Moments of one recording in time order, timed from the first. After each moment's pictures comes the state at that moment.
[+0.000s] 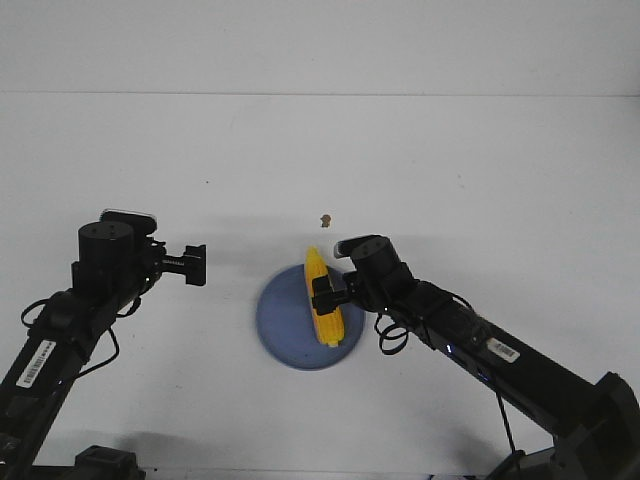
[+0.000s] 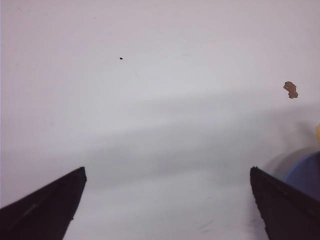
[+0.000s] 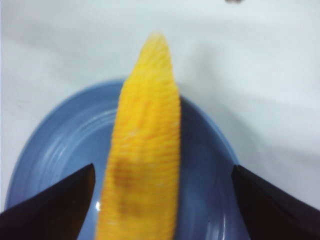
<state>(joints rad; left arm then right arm) -0.15 1.13 1.00 -0.40 0.08 -0.03 0.63 1.55 1.03 -0.29 -0.14 0.44</state>
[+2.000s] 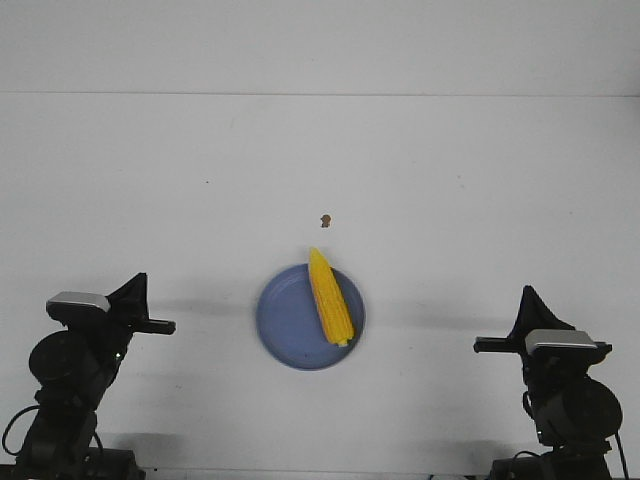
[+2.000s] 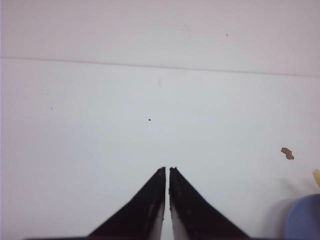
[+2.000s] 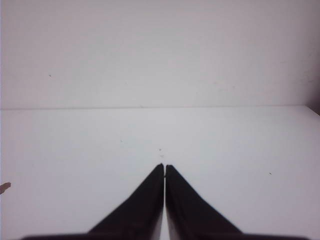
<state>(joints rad) -0.05 0.50 0.49 -0.06 0.08 -0.09 0.08 0.30 0.44 -0.17 0.08 0.05</state>
